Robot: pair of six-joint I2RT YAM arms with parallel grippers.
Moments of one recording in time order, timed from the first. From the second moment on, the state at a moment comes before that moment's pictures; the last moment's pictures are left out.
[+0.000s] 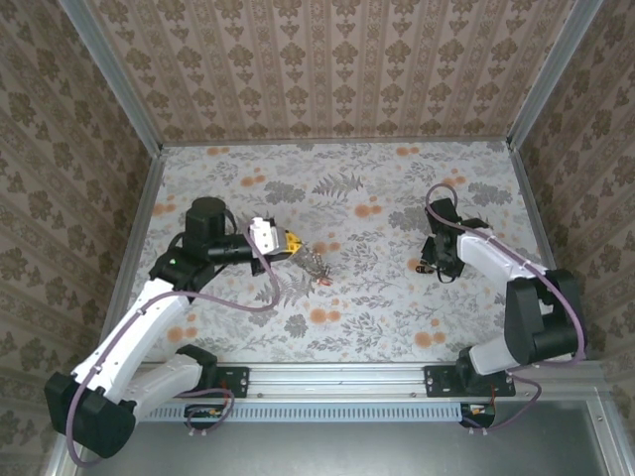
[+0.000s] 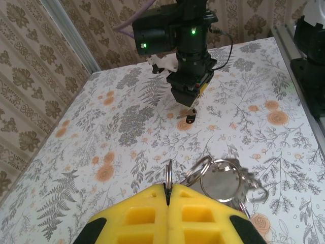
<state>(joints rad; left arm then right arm) -0.48 0.93 0.84 -0.35 0.83 0.67 0.16 1.50 0.87 -0.74 0.14 0.68</state>
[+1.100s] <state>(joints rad) -0.43 0.71 0.80 -0.51 0.79 0.64 0.44 1.55 0.91 -0.61 0.13 0.62</state>
